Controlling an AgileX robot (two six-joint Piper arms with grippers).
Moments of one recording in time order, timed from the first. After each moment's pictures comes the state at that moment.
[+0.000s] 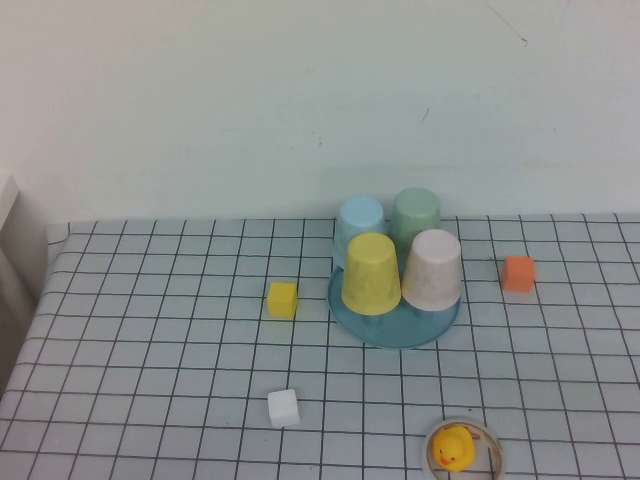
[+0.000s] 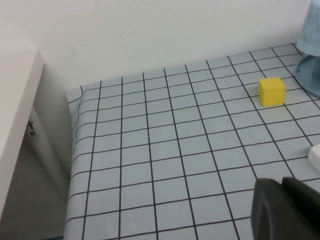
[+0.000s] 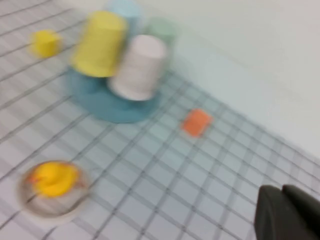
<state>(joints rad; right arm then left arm) 0.39 0.26 -0.21 -0.30 0.41 -0.06 -0.10 -0.01 0.02 -0.06 0.36 0.10</state>
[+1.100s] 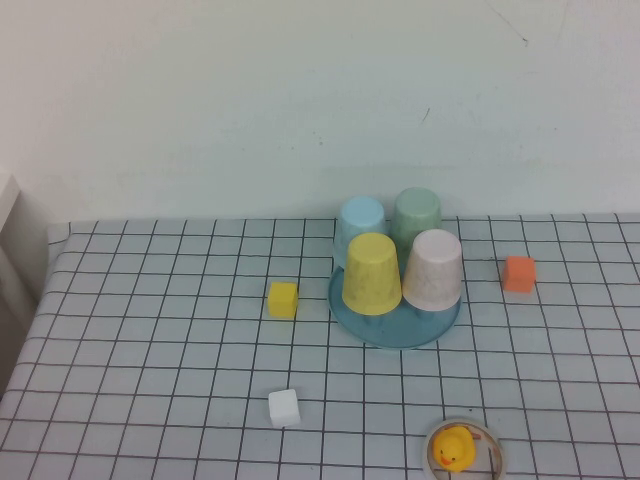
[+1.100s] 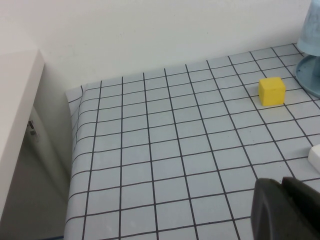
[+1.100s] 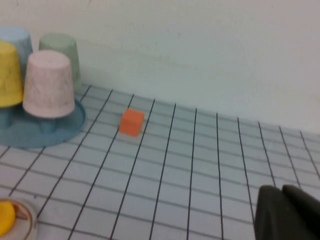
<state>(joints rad) 0.04 -0.01 0.03 -0.08 0.29 -0.13 -0.10 -0.01 0.02 -0.06 0.36 0.10</state>
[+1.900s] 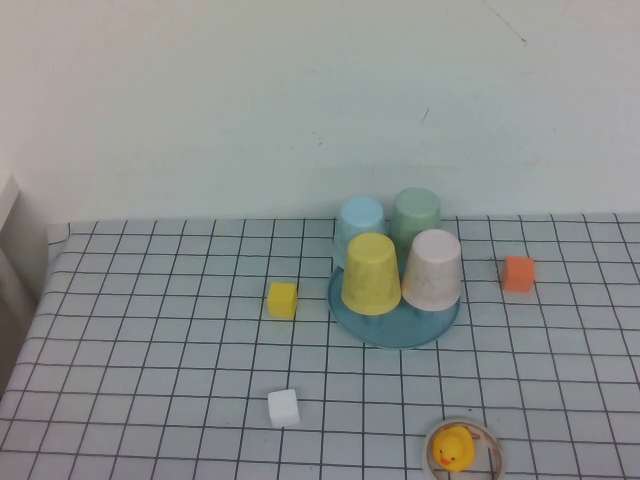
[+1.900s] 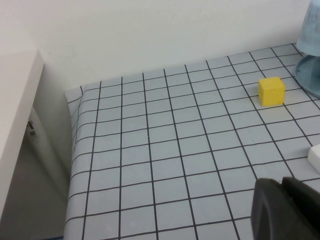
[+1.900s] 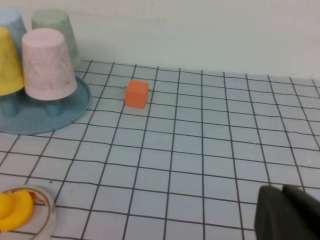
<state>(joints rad) 0.03 -0.01 0.02 -0.08 0.41 0.01 -0.10 -0.01 0.02 -0.06 0.36 0.10</state>
